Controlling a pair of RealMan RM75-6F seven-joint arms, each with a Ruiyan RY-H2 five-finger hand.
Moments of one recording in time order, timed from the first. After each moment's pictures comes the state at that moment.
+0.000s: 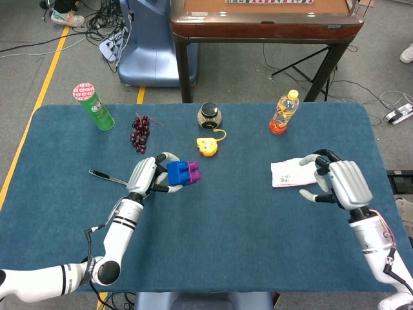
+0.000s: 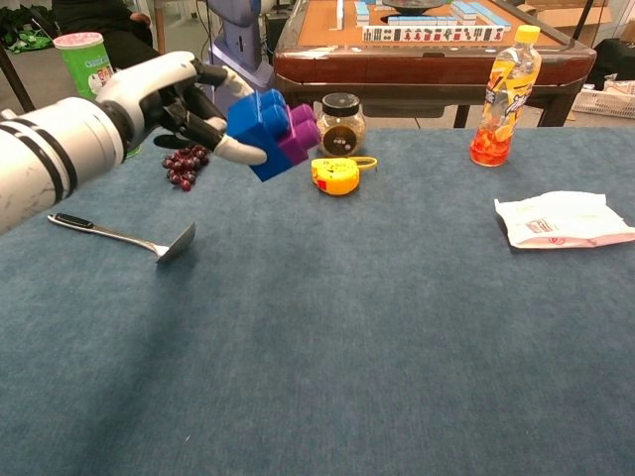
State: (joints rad) left arm -0.75 -1.64 -0.40 -1.63 0.93 1.10 0.08; right arm 0.36 -0.92 0.27 -1.98 -1.32 1.16 0.07
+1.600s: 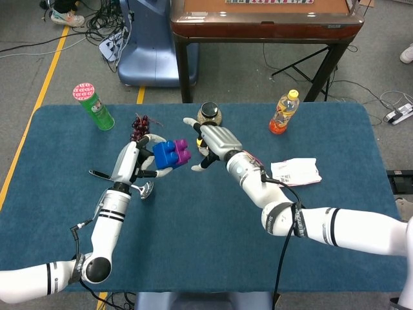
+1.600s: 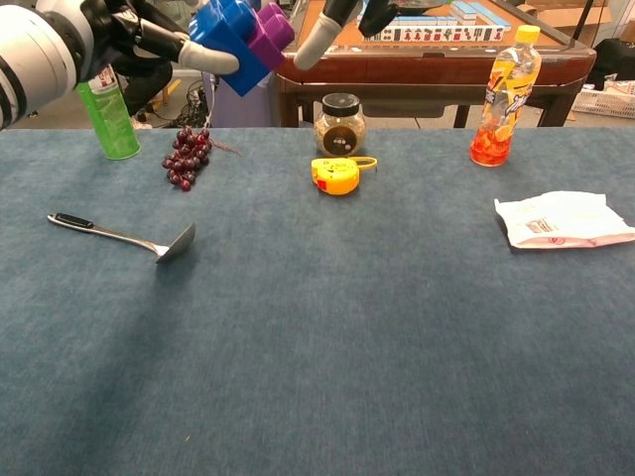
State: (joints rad) left arm -0.75 -1.54 -0.48 -1.76 0.89 1.18 0.04; right arm 1.37 -1.16 0.31 -1.73 -0.15 0.67 -0.25
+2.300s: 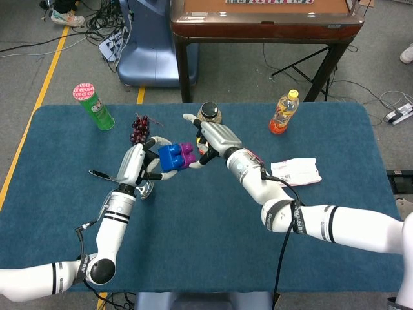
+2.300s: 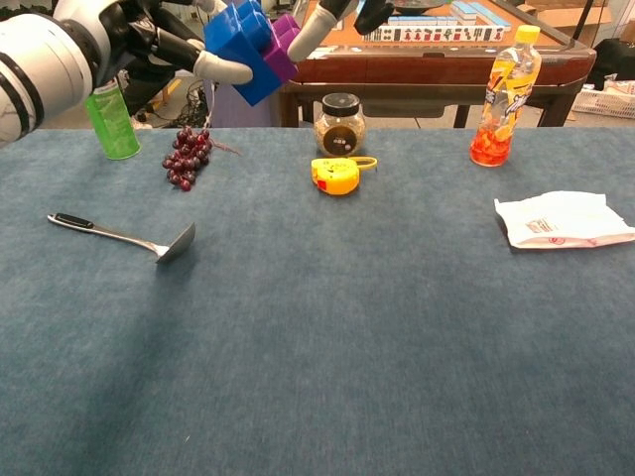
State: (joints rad) left arm -0.77 -1.56 -0.46 -1.74 0.91 1.20 0.07; right arm 1.36 -1.18 0.31 -1.68 -0.21 0.65 -0.16
